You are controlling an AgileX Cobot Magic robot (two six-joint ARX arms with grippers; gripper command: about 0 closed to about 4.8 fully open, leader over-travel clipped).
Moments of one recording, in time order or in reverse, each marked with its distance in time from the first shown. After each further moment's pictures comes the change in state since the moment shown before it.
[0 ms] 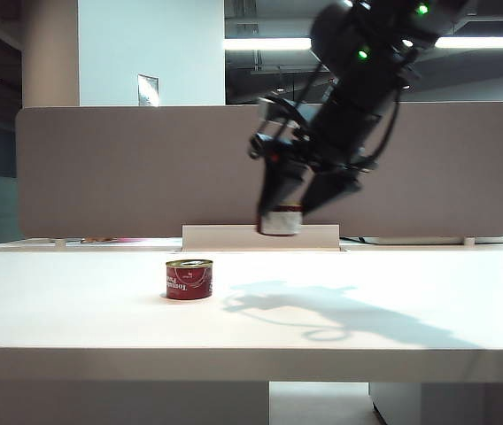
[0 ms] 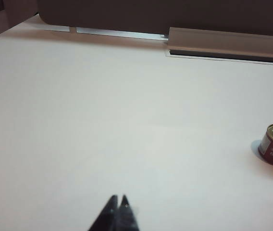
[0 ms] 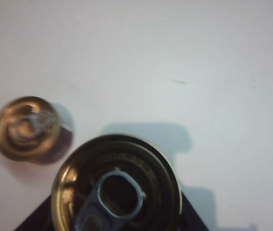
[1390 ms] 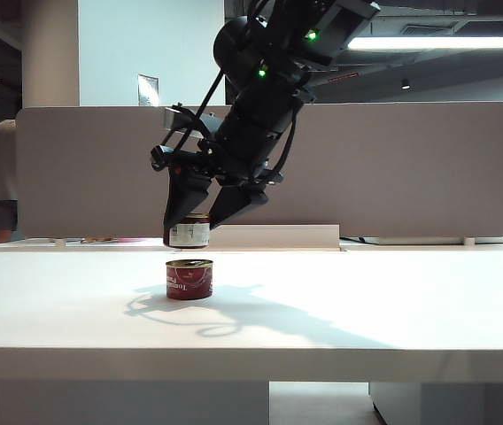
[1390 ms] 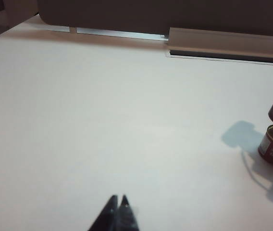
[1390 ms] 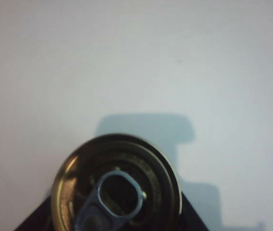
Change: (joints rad) left arm 0.000 0.000 0.000 0.000 0.000 0.000; right arm 0.151 0.235 0.283 -0.056 -0.008 -0.002
